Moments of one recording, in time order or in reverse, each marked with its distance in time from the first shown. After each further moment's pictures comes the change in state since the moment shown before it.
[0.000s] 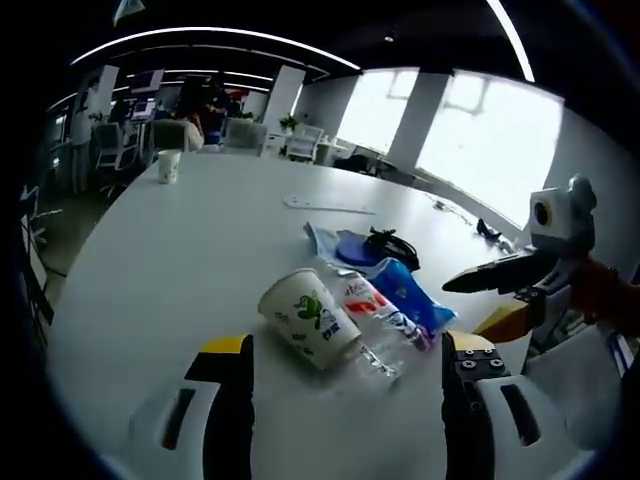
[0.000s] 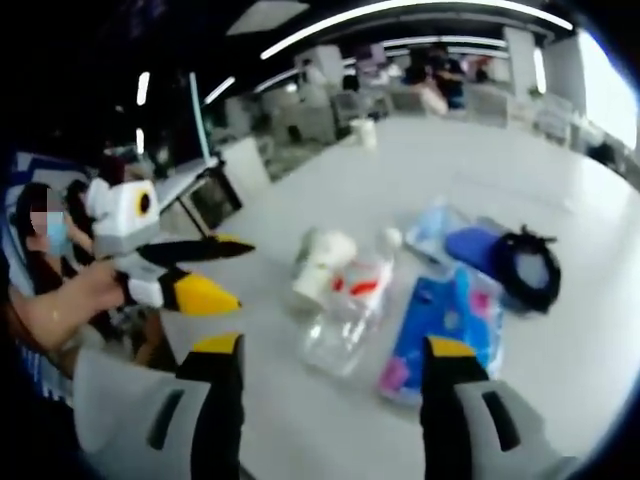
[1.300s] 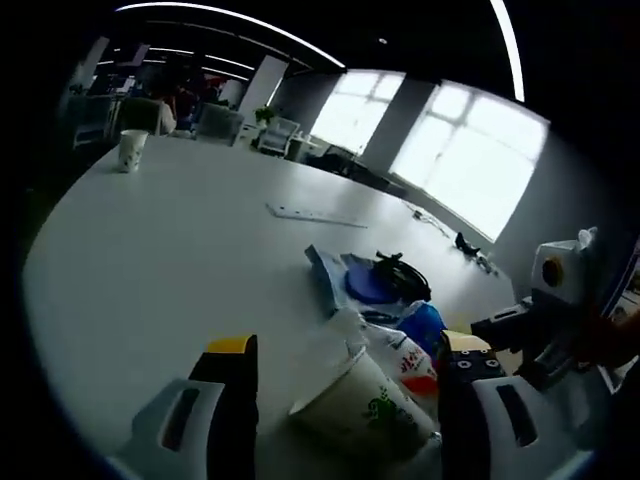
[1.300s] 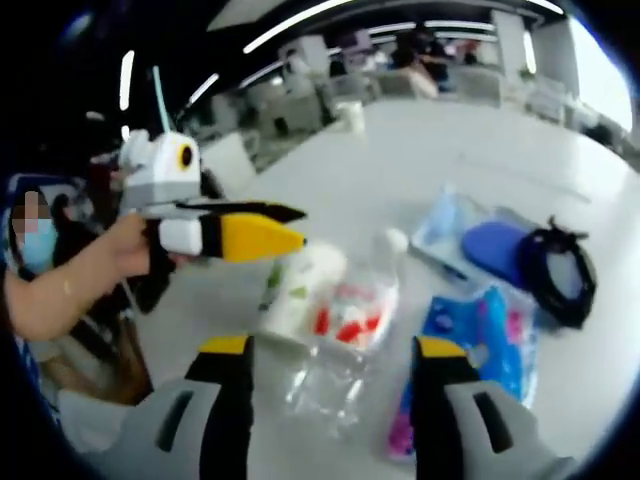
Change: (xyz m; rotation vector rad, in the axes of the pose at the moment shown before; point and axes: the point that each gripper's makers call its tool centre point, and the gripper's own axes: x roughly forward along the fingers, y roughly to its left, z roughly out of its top) left arm 0.090 0.040 0.042 -0.077 0.013 -0.185; right arm 0.065 -0.017 0.012 0.069 0.042 -0.027
